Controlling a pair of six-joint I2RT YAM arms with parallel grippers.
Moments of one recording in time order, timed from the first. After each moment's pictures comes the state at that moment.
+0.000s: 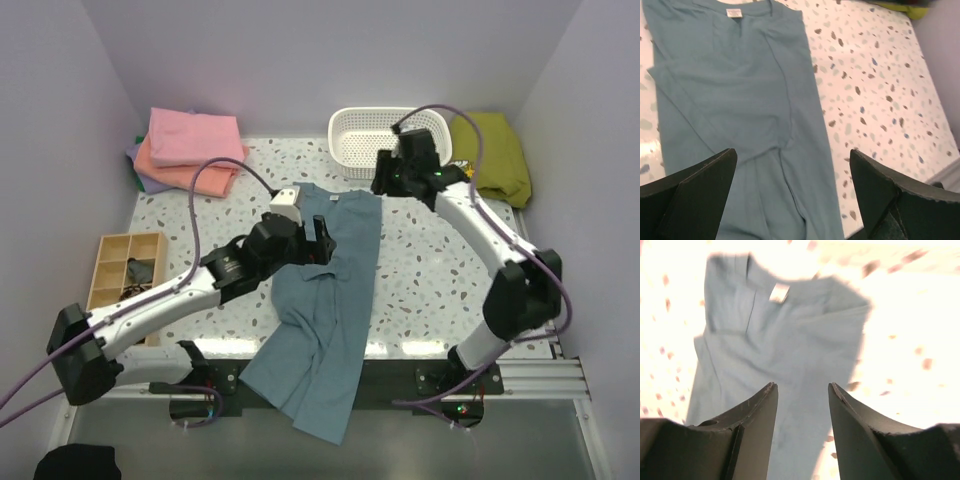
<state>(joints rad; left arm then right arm) -0.94 1.14 0.91 -0.27 -0.31 -0.66 0.40 1.71 1.45 -0.52 -0.03 0.33</state>
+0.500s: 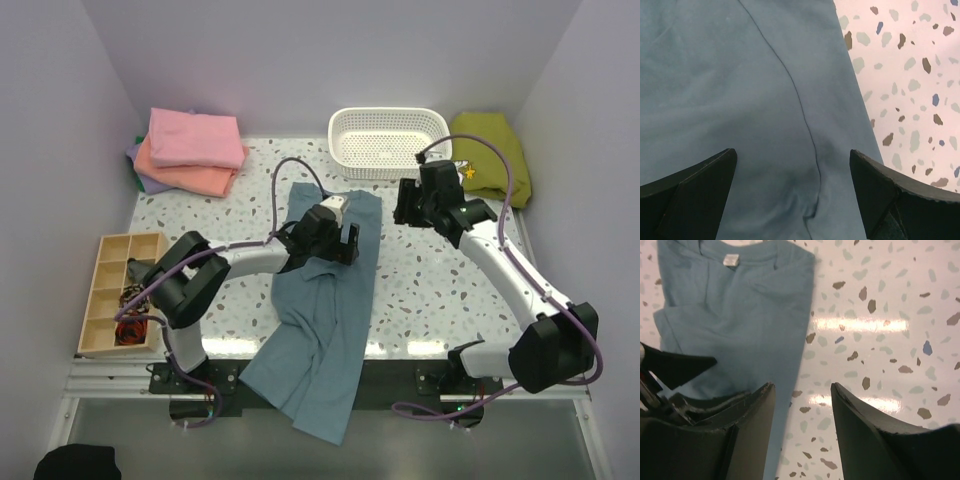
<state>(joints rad) -0.80 1.80 1.03 0.09 -0.06 -0.44 0.35 1.32 1.17 -0.58 0.11 0.35</state>
